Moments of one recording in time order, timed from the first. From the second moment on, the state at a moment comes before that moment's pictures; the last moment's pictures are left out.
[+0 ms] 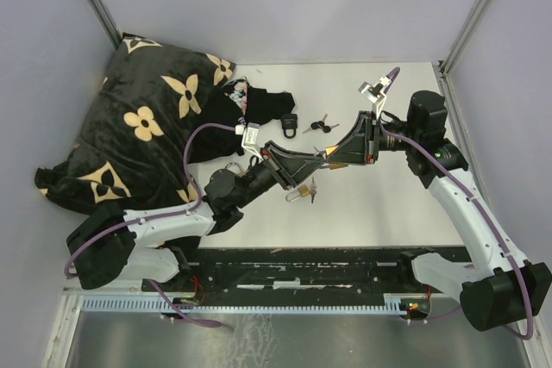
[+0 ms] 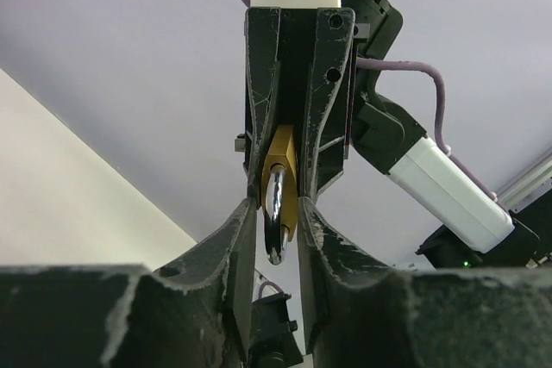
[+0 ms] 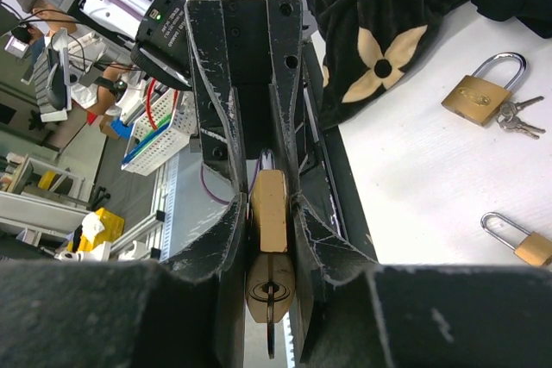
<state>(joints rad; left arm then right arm) -0.99 1.27 0.58 1.13 0.06 -0.89 0.24 1.09 1.03 -0.18 -1.26 0.50</state>
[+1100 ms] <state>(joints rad) -0.80 1.20 0.55 1.19 0.42 -1.01 0.15 1.09 1.16 -0.48 -1.33 0.25</state>
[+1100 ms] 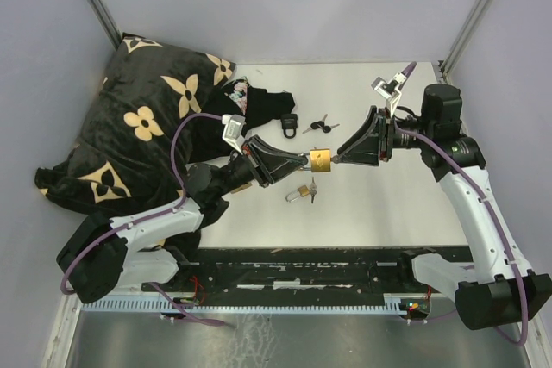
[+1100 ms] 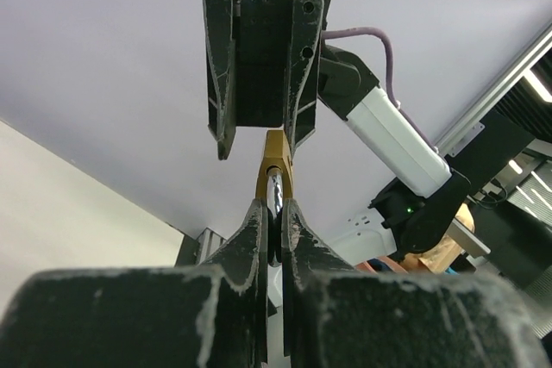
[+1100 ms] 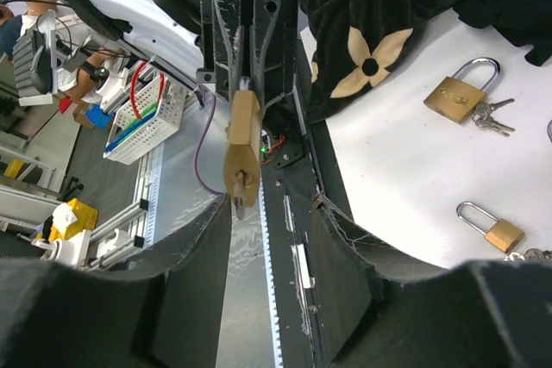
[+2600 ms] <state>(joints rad) -0.80 1.24 0.55 1.19 0.44 -1.05 0.19 1.07 1.16 -0.53 -1.31 0.20</state>
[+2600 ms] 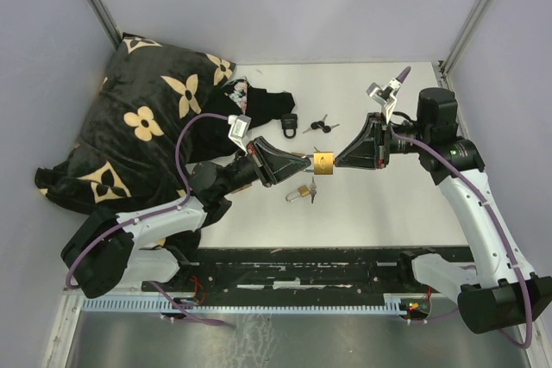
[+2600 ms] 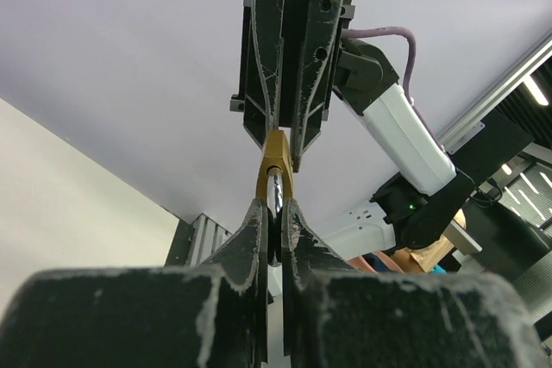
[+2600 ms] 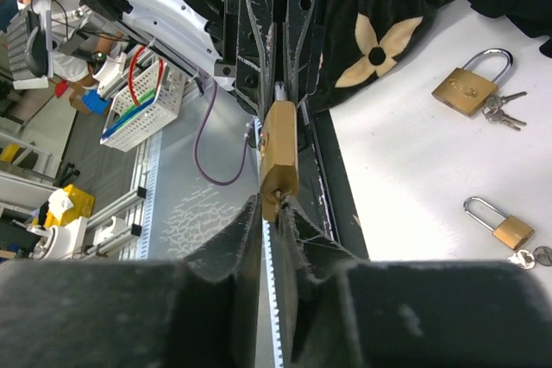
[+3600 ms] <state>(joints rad) -0.75 1.34 0.60 0.91 0.46 -0.99 -0.13 1.10 1.03 -0.72 -0.88 -0.05</state>
